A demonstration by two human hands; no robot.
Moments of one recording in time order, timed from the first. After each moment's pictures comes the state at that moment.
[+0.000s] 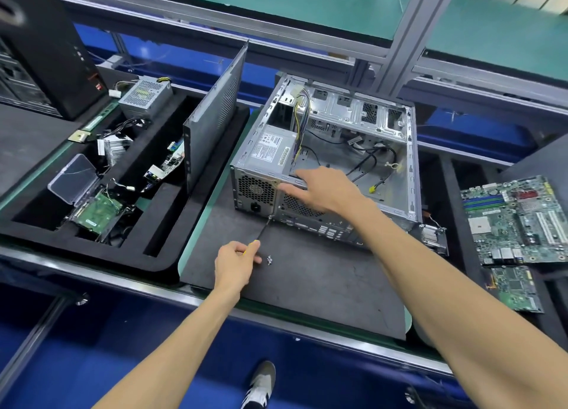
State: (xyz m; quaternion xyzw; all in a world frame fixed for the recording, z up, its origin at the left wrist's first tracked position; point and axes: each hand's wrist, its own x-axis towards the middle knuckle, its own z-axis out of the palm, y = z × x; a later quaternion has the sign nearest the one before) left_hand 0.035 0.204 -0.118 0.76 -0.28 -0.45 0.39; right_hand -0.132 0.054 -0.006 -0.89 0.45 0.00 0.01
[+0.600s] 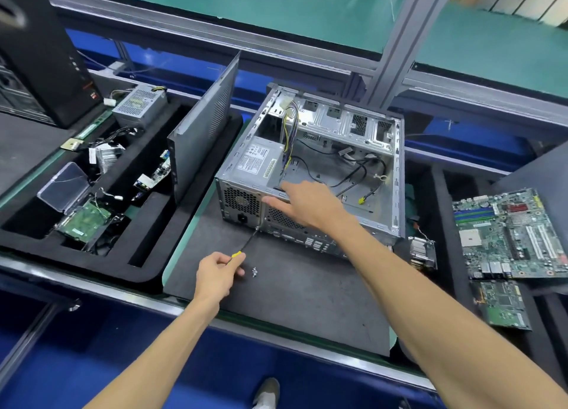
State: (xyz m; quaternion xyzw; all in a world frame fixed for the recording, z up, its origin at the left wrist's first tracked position) left_hand 0.038 0.199 -0.124 0.75 -0.23 -0.46 0.41; right_hand -0.135 0.053 -0.010 -0.89 0.45 -0.01 -0.02
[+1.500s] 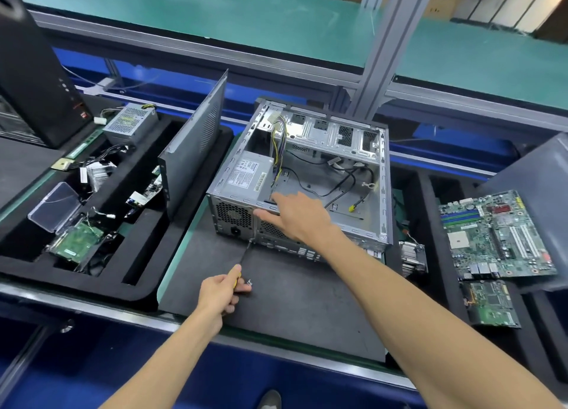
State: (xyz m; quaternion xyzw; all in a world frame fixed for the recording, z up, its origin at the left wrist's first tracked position) left_hand 0.025 0.199 -0.112 0.71 -0.14 -0.56 0.39; right_hand -0.132 0.061 -0.009 -0.87 0.49 0.00 0.02
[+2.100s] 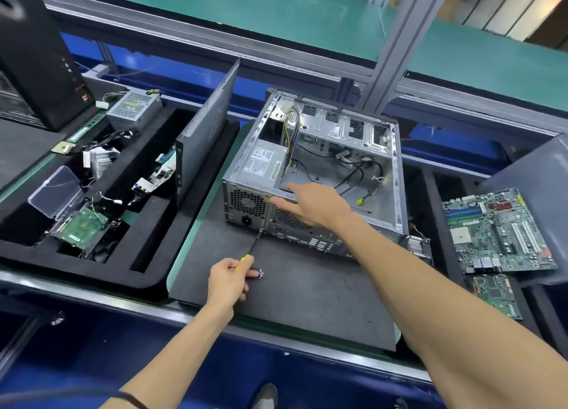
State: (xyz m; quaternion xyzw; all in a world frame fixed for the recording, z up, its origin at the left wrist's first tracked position) left_hand 0.032 0.203 -0.122 0.71 -0.22 -0.51 0.43; right_hand -0.132 0.053 -0.008 -0.88 0.47 0.02 0.01
